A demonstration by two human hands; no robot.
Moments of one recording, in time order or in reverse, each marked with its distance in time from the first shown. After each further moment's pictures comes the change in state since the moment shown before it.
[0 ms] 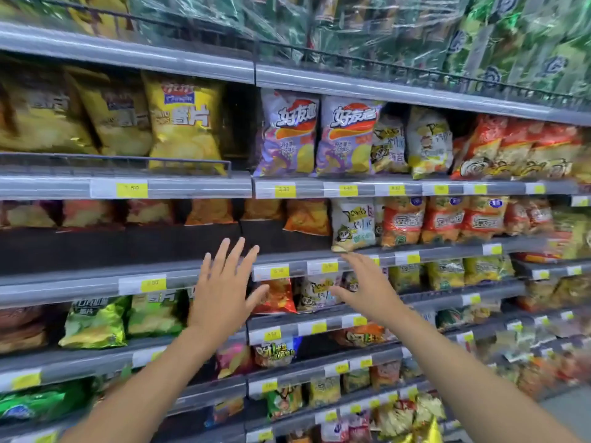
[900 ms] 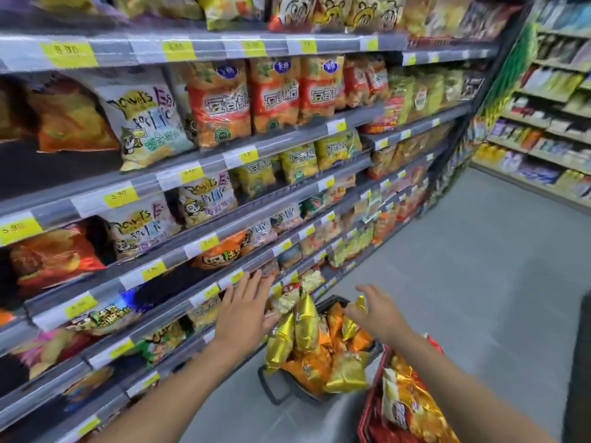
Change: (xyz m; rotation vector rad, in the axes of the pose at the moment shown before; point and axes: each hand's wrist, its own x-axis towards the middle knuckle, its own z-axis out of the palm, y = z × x) left_hand -0.057 0.349 0.220 -0.293 -0.662 0.430; right_hand -0.267 0.326 0.003 -0.056 -0.223 0.796
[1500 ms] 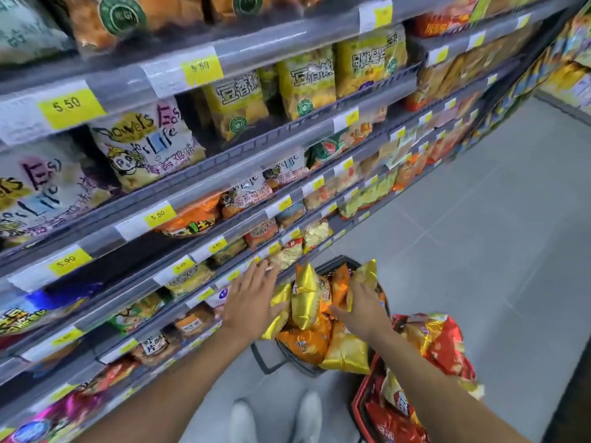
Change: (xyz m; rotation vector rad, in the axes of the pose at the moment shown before) left_hand 0.138 0.001 0.144 -0.096 -0.230 -0.090; right_hand 0.150 0.061 0.113 -0.005 -0.216 0.162
